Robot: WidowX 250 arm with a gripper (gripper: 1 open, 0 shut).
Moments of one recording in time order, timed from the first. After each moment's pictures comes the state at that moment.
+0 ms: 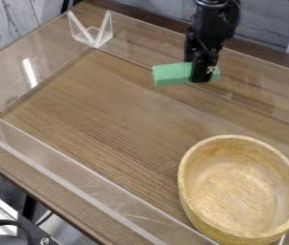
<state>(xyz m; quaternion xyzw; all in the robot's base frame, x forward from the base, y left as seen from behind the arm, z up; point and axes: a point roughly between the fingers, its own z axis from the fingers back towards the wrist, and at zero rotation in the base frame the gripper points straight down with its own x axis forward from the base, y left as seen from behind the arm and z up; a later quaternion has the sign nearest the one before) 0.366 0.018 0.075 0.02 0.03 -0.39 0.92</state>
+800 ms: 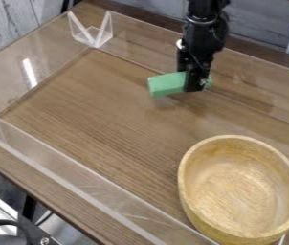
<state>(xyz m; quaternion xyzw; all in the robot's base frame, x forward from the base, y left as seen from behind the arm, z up) 0.367 0.026 0.052 0.04 0.00 -0.37 0.93</state>
